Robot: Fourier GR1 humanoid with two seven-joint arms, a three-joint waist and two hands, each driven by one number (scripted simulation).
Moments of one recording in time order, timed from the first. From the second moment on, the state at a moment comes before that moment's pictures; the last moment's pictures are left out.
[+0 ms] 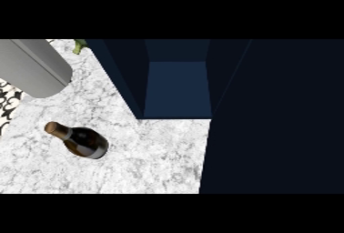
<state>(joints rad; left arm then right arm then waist) -0.15 0.29 0.36 -2.12 0.50 0.28 0.59 -0.40 -0.21 0.05 -2.48 -0.12 -0.10 0.88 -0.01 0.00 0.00</state>
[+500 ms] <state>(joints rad) -0.15 0.27 0.37 -1.98 0.46 0.25 0.49 -0.51 -0.24 0.01 -2.48 -0.11 -0.12 0.96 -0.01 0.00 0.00</state>
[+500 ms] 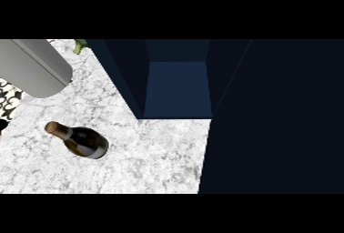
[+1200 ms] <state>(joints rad) -0.03 0.20 0.35 -1.82 0.42 0.12 0.32 -0.57 -0.25 0.00 -2.48 -0.11 -0.13 1.01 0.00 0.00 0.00</state>
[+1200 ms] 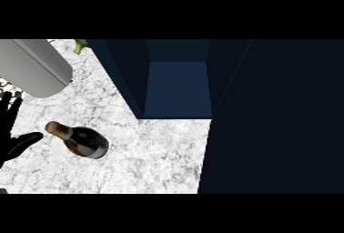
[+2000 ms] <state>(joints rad) 0.09 0.10 0.31 -1.57 0.36 -0.01 0.04 -0.59 -0.25 -0.01 -2.48 -0.11 -0.14 1.01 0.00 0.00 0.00</state>
